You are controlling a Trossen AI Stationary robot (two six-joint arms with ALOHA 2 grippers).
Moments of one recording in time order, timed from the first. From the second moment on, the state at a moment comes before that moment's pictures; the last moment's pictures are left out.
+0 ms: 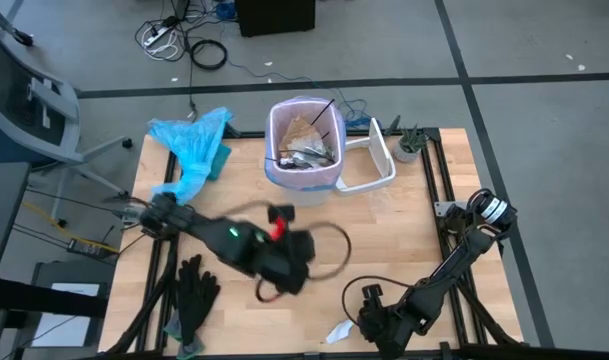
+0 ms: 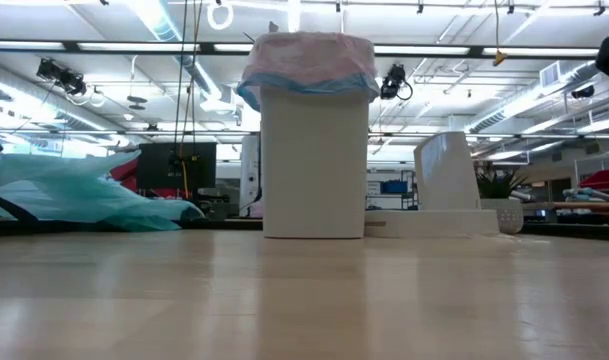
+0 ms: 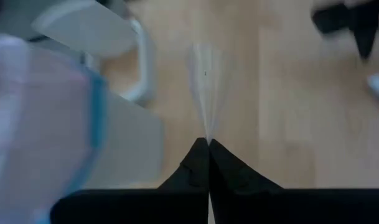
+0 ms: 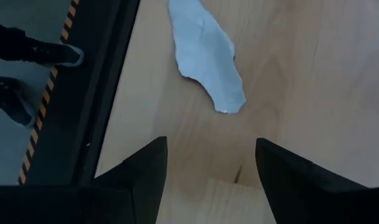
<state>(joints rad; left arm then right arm) -0.45 2.00 2.28 -1.40 -0.62 -0.32 0.88 1.86 1.19 -0.45 0.27 0.60</state>
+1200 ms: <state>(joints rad) 0.15 1.81 2.28 -1.11 -0.55 -0.03 0.88 1.86 1.19 -0.43 0.28 0.81</state>
